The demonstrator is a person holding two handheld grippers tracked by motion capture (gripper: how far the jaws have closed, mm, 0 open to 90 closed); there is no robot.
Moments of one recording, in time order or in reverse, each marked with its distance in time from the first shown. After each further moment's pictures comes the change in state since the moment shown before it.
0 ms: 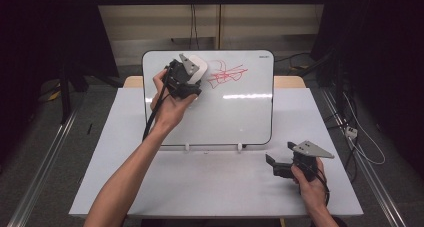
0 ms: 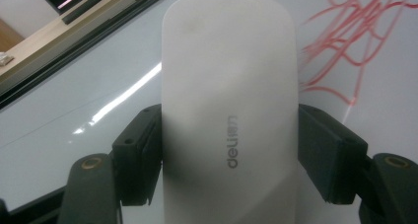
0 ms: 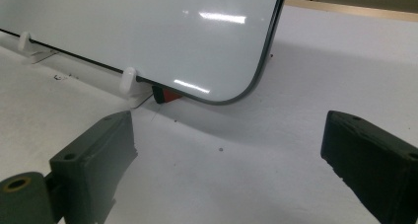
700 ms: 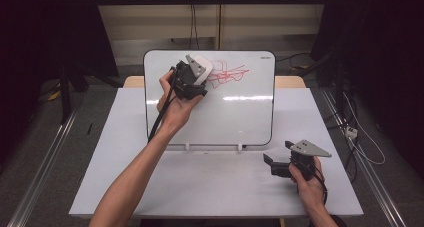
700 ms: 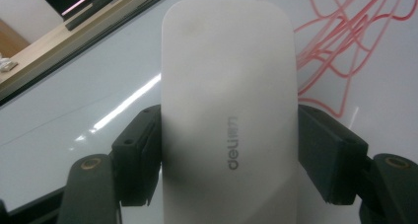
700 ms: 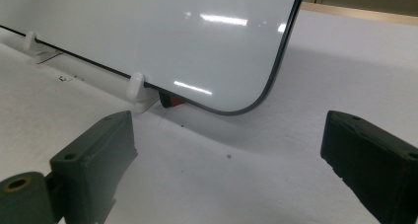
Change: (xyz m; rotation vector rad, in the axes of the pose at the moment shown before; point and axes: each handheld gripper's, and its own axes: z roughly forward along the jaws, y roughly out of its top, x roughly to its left) left arm -0.026 0.010 0.008 -0.018 0.004 0.028; right arm 0.004 0.003 0.004 -0.003 0.011 -0.013
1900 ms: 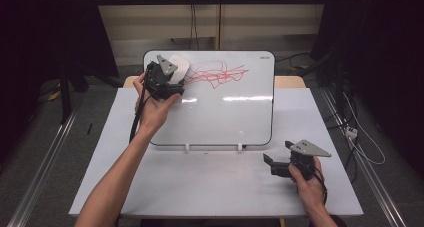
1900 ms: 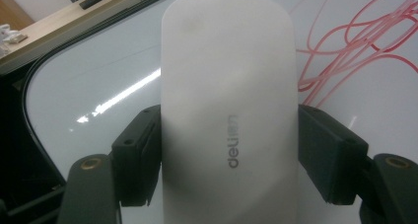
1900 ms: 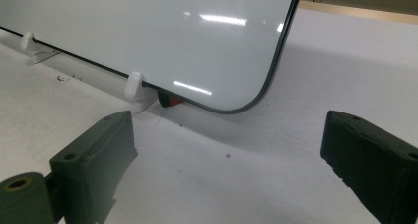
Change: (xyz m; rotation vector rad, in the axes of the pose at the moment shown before) left arm 0.052 -0.036 -0.016 0.001 0.025 -0.099; right arm 0.000 0.000 0.001 0.003 -0.005 0.000
